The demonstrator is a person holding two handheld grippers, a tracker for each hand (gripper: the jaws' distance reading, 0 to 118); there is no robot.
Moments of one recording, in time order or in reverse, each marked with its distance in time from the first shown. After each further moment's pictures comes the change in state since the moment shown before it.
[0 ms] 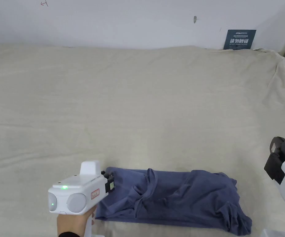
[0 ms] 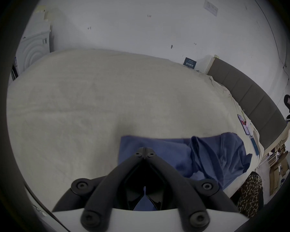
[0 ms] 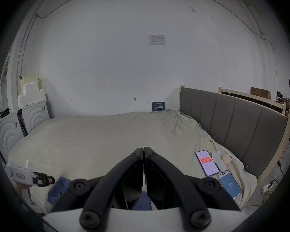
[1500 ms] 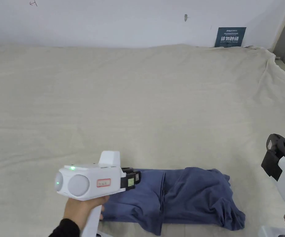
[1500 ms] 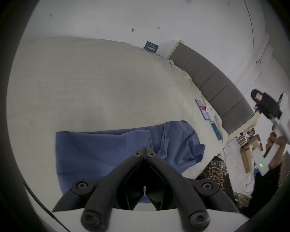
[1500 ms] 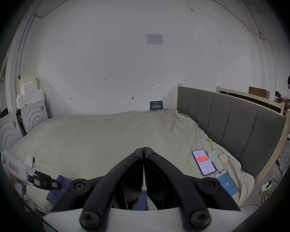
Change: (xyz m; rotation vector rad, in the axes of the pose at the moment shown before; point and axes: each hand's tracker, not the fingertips) left arm 0.044 0.050 0.031 -0.169 -0.375 -0.039; right arm 0.003 0.004 0.007 -0.007 -0.011 -0.003
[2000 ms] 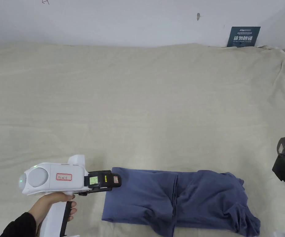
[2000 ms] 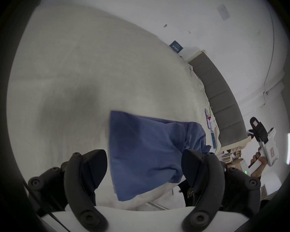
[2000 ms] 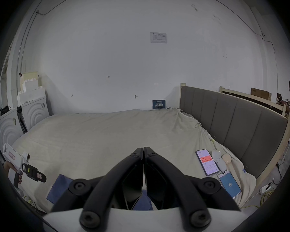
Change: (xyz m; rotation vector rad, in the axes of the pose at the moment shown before) left arm -0.135 -0.005 0.029 -0.102 -0.022 0.298; right arm -0.017 0.001 -0.008 -0.017 0.010 0.020
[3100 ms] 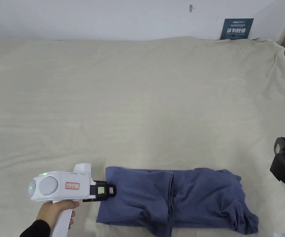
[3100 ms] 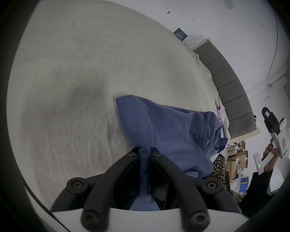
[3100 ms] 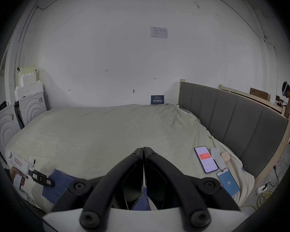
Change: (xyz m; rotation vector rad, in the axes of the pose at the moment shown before) left arm -0.001 -0.007 -0.047 -0.067 0.042 -0.073; right arm 0.000 -0.005 -0.010 -0.040 -0.018 0.020
